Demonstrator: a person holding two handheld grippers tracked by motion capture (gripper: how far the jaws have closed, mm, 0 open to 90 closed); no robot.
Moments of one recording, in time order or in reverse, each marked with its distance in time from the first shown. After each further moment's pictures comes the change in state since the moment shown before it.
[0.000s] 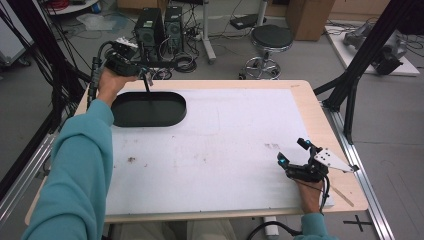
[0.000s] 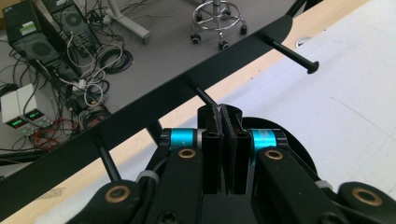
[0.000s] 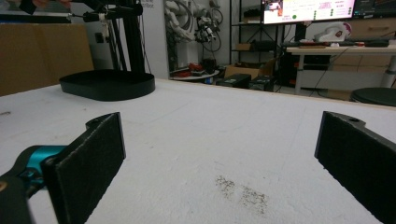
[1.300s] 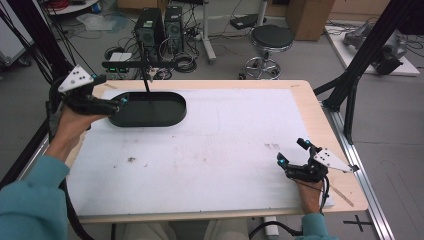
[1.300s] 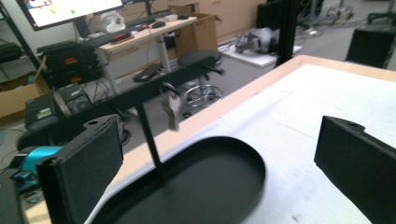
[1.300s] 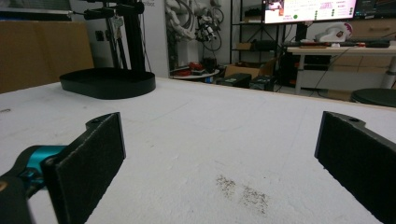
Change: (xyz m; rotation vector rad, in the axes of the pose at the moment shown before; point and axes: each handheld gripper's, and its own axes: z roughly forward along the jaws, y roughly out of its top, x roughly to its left) left arm -0.035 -0.109 -0.111 -0.434 -0.071 0.057; right arm 0.001 0.000 0.000 0.005 0.003 -0.006
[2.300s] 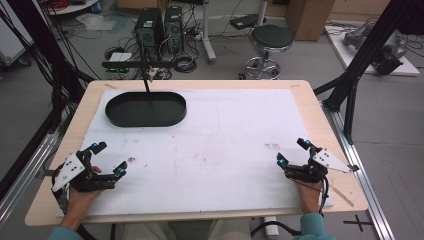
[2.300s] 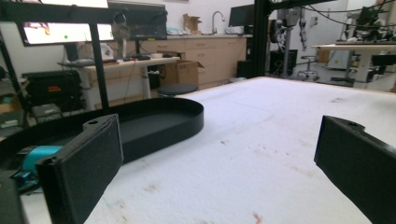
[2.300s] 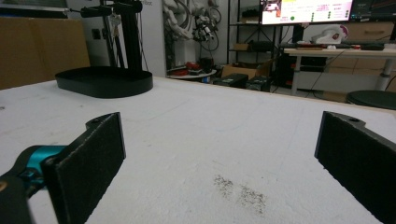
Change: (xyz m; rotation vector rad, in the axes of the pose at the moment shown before) left arm -0.071 -0.168 -0.063 -0.250 -0.045 -0.122; right arm 0.002 0.000 0.000 0.003 -0.014 -0.015
